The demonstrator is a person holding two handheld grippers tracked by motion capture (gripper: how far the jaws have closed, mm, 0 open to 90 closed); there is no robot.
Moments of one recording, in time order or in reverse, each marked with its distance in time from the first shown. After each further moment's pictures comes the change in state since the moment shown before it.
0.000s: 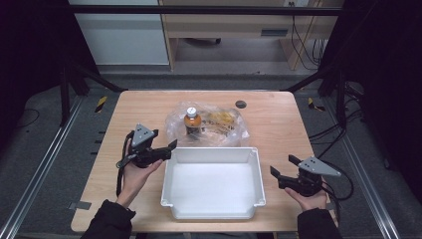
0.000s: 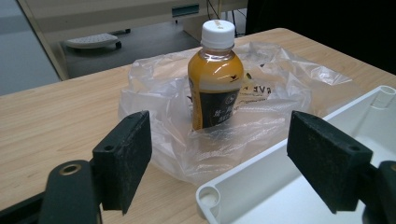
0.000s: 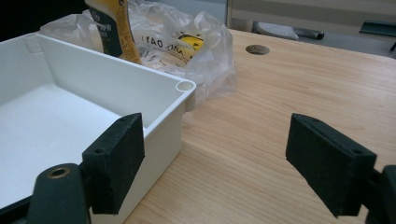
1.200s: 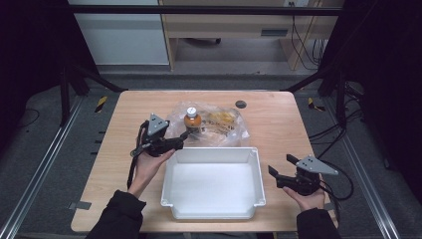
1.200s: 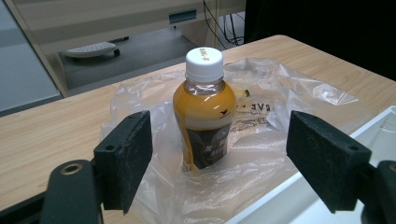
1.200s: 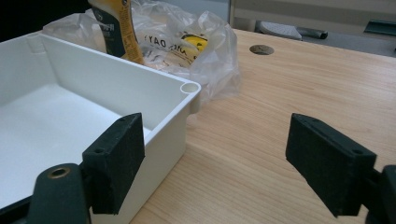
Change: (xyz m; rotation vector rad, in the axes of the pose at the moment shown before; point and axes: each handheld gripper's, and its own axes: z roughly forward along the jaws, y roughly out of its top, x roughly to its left) left arm -0.011 0.023 0.035 -0.009 0.000 0.031; right arm 0.002 0.002 0.004 0.005 0.012 -0.002
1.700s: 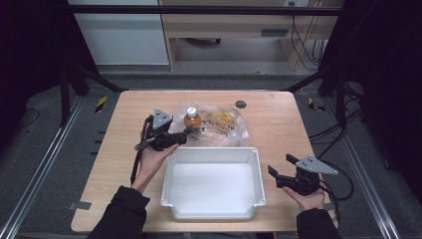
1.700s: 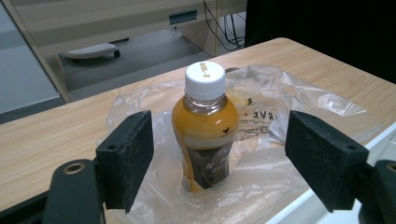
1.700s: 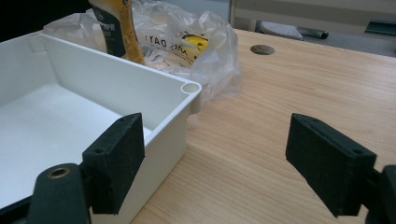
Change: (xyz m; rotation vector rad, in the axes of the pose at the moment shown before) left arm 0.000 0.012 0.015 0.004 0.005 0.008; right arm 0.000 0.000 0.001 -0.001 0.002 0.002
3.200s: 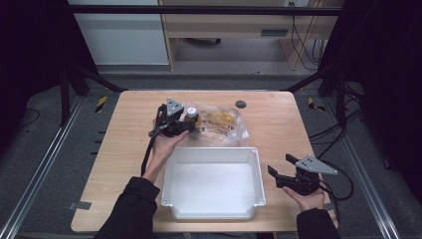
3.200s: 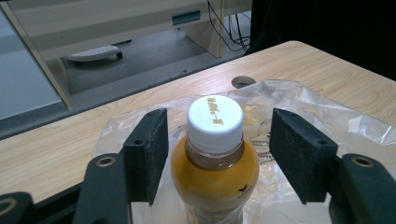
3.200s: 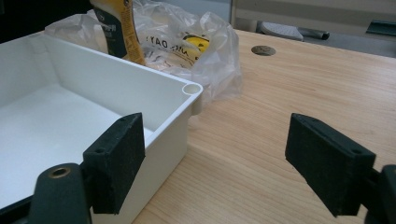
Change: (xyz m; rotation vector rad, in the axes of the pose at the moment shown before) left arm 0.003 0.014 0.050 0.010 0.015 0.011; right arm 0.000 0.000 0.000 0.000 0.004 0.001
